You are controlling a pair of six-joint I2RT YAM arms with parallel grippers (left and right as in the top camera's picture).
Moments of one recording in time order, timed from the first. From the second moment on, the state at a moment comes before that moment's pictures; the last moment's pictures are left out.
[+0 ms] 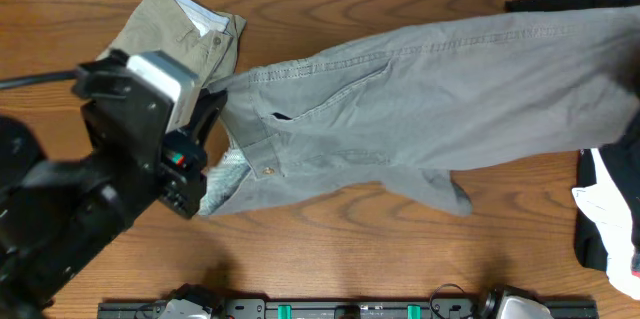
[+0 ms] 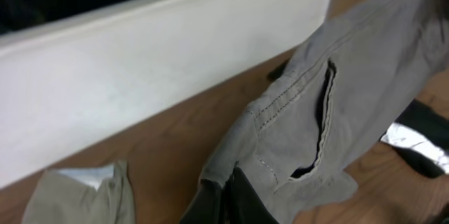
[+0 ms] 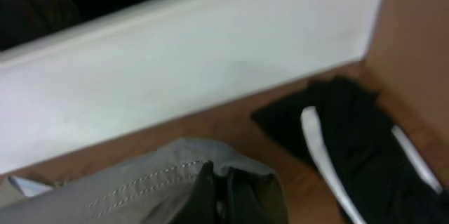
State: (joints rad) left arm -0.38 1.16 2.18 -1.34 0.23 0.10; right arm -0.29 1.22 2.09 -1.21 -0.13 0.23
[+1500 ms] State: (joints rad) left arm -0.25 2.26 2.39 -0.97 -0.05 0.16; right arm -0.14 2.11 2.28 -1.04 -0.14 0.13
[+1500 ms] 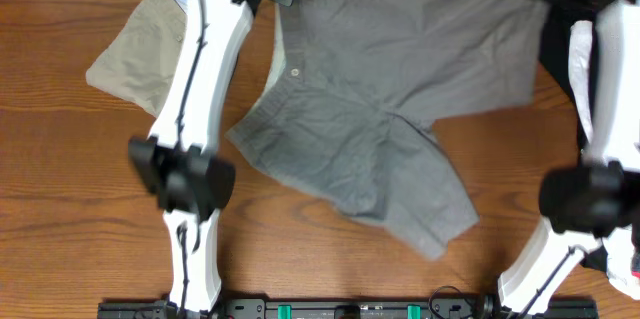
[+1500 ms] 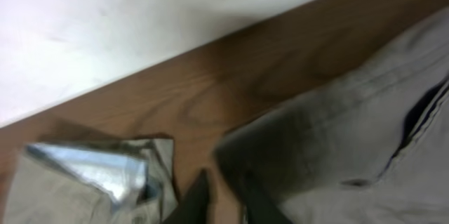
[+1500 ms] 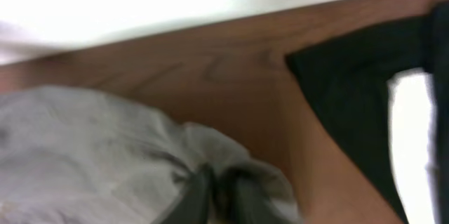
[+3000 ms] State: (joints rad) left arm -0.11 1.91 1.49 -1.14 0.17 0.09; right arm -0.12 1.91 1.76 -1.47 -0.21 0.04
